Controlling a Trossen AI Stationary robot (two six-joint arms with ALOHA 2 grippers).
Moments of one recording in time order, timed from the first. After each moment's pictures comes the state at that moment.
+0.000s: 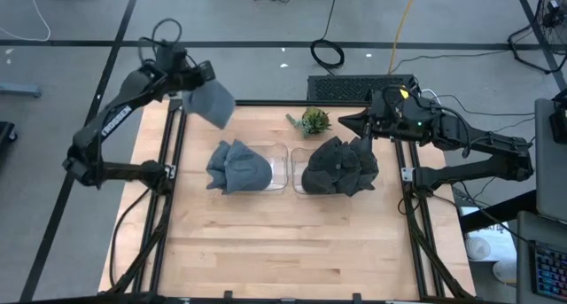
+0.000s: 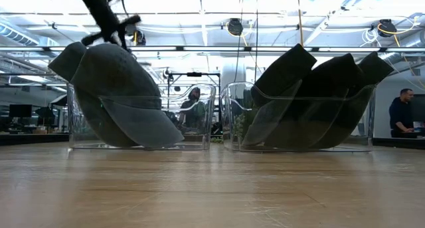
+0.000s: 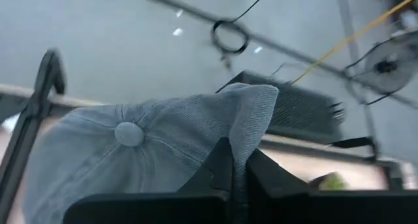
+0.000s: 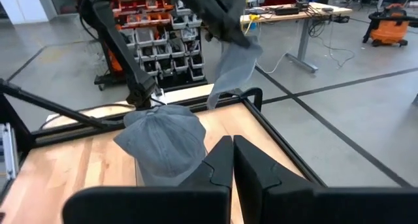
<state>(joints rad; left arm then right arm) 0.99 1.19 1.24 -0.77 -0.07 -0.77 -0.15 0.94 1.14 -0.41 0.13 0.09</state>
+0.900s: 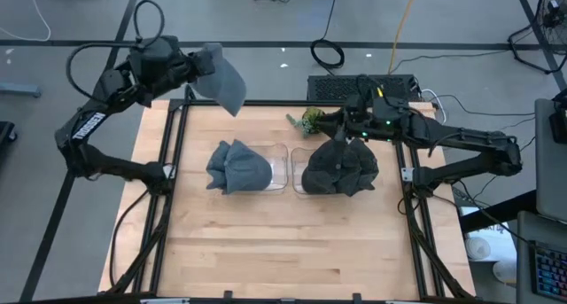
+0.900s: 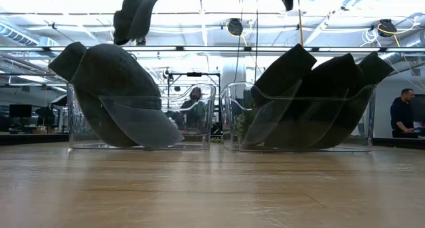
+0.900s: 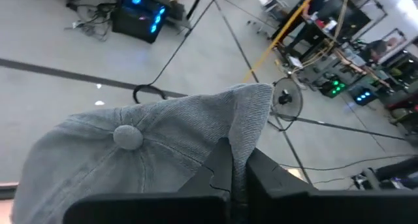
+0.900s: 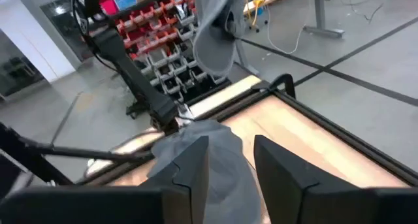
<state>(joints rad) 0.54 1.19 1.69 -0.86 -0.40 -0.80 -0.18 1.12 1.14 -0.22 0.07 0.40</state>
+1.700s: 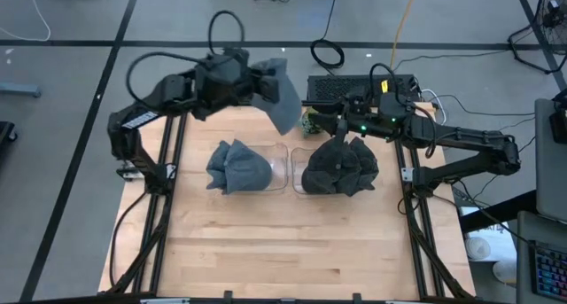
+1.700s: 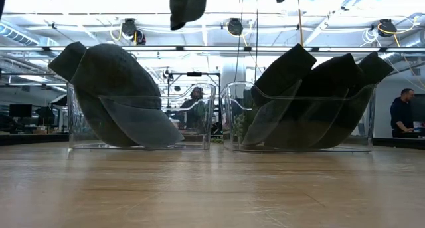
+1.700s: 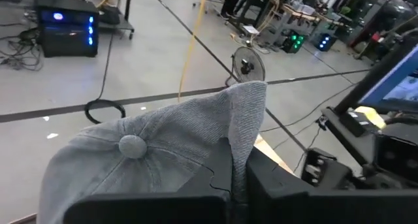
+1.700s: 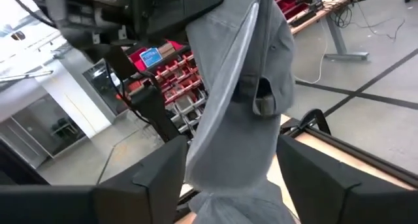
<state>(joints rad) 0.15 1.65 2.18 -0.87 -0.60 -0.63 -0.18 1.16 1.14 0.02 0.08 0.54</state>
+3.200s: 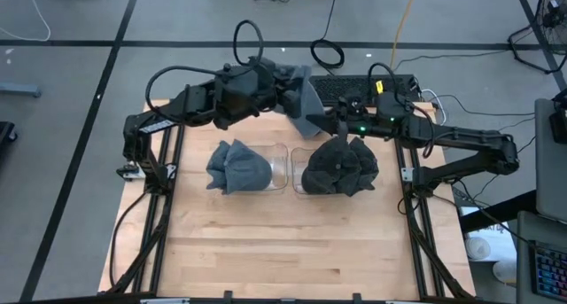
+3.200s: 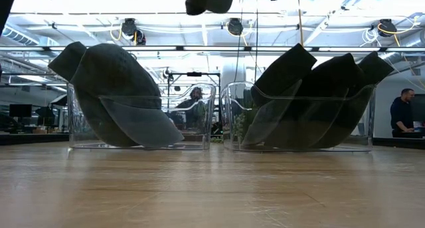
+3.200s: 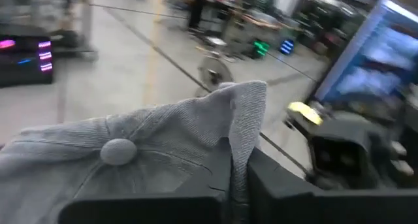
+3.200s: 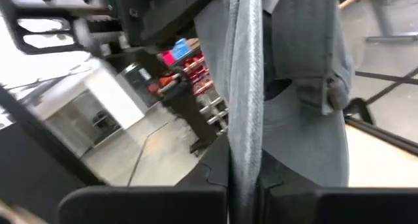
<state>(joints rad) 0.07 1.78 2.23 -0.66 -0.60 -0.50 -0.18 1.18 1.15 0.07 -0.04 0.61</state>
